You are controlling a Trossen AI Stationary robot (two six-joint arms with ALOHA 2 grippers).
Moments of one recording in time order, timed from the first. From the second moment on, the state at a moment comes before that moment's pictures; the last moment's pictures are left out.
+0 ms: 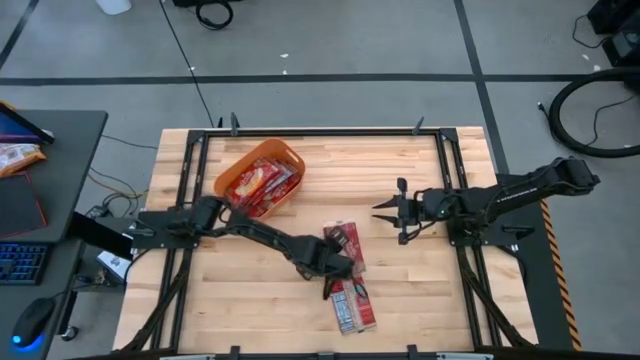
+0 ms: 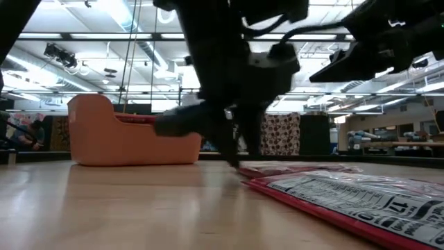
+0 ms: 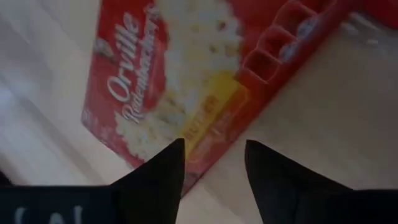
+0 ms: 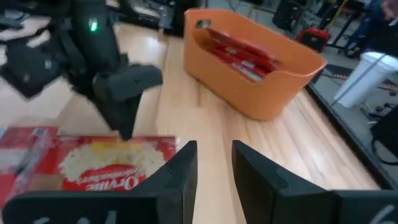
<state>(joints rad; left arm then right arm) -0.29 2.25 1.71 -0.76 -0.45 0.61 0.12 0.86 0.29 0.25 0.24 -0.18</state>
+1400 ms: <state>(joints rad) -0.25 2.16 1.78 -0.98 -0.39 0.30 0.12 0.93 0.29 0.35 0.19 -0.19</state>
